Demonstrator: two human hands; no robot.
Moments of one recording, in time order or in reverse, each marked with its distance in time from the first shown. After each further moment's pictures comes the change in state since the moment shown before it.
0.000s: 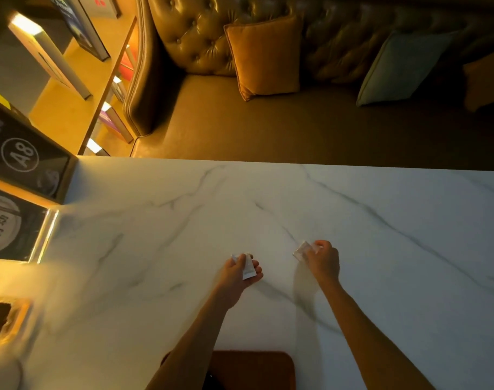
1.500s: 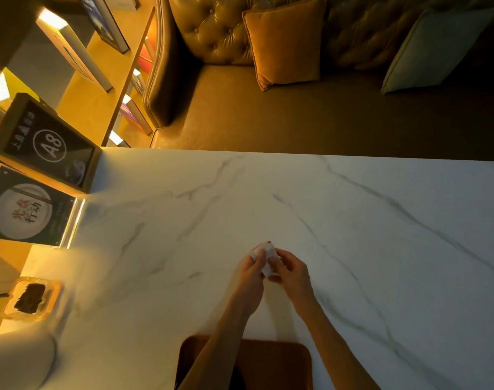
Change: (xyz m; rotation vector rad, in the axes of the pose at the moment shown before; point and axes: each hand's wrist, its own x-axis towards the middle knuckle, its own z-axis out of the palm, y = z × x) left_hand -0.038 -0.013 0.008 -0.018 -0.158 0.225; right_hand -0.108 -0.026 0.052 0.580 -0.467 -0.128
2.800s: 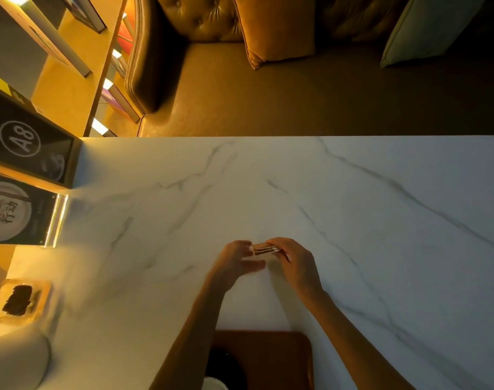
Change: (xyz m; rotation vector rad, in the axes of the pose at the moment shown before) left_hand 0.030 0.030 -0.031 0.304 0.137 -0.313; right_hand 0.022 0.021 -0.024 -0.613 0.010 -0.549
